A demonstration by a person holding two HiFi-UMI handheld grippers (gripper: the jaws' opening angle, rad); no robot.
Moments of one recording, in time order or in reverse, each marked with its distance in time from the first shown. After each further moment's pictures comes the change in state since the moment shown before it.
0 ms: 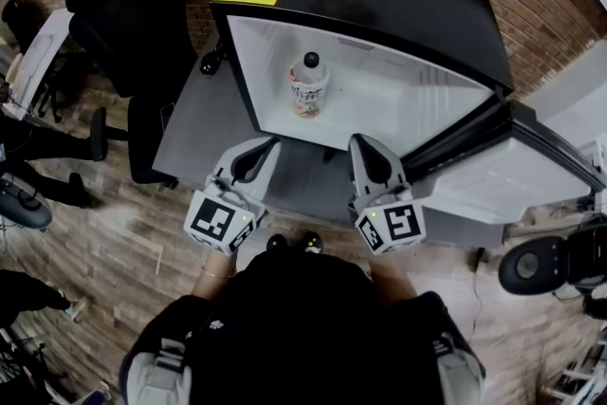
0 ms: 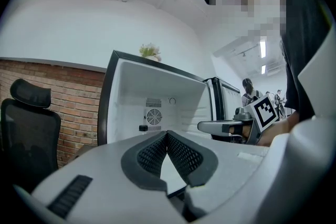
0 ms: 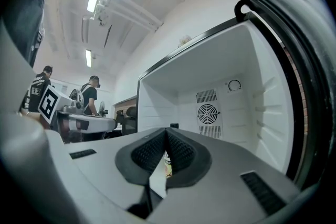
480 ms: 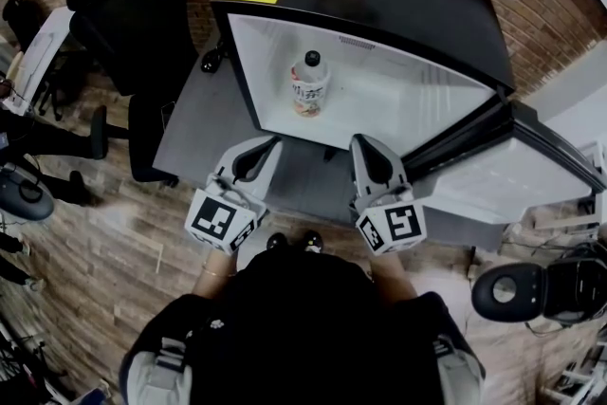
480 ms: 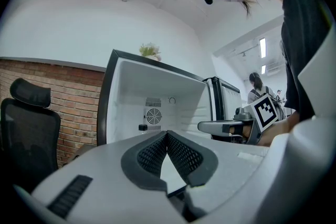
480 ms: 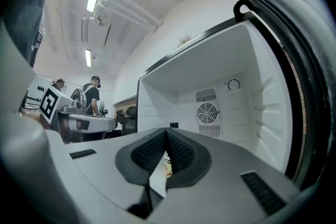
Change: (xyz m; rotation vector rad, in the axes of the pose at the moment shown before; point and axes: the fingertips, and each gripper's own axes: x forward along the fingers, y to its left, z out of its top) left arm 0.002 -0.001 0.002 0.009 -0.018 -0.007; right arm -0.001 0.000 -0.002 0.000 0.005 -0.003
